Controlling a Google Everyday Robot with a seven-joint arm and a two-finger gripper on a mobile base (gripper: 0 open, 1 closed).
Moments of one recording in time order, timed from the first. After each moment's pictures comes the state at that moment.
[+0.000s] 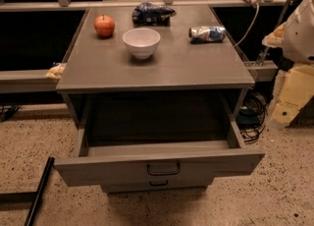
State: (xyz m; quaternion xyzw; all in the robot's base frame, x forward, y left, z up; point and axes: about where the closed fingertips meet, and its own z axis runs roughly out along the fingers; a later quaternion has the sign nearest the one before) arm 0.438 -0.217 0.976 -0.60 0.78 -0.03 0.16
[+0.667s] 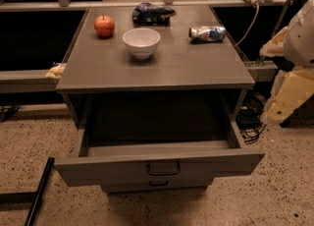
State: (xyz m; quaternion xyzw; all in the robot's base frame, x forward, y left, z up) arm 0.438 -0.219 0.973 -0.60 0.78 -0.03 0.17
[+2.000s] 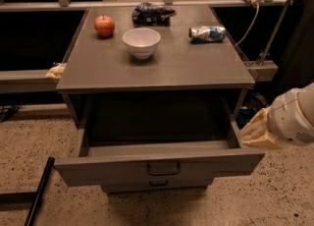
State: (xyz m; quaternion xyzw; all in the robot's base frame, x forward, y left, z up) arm 0.416 -0.219 0.835 -0.60 0.77 0.06 0.23
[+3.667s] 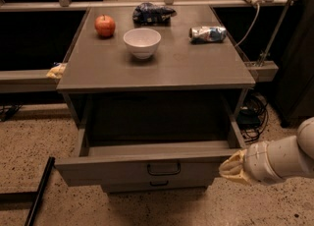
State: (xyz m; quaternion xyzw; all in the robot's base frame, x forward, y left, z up) arm 0.418 -0.209 0.677 -0.60 0.75 0.12 0.27
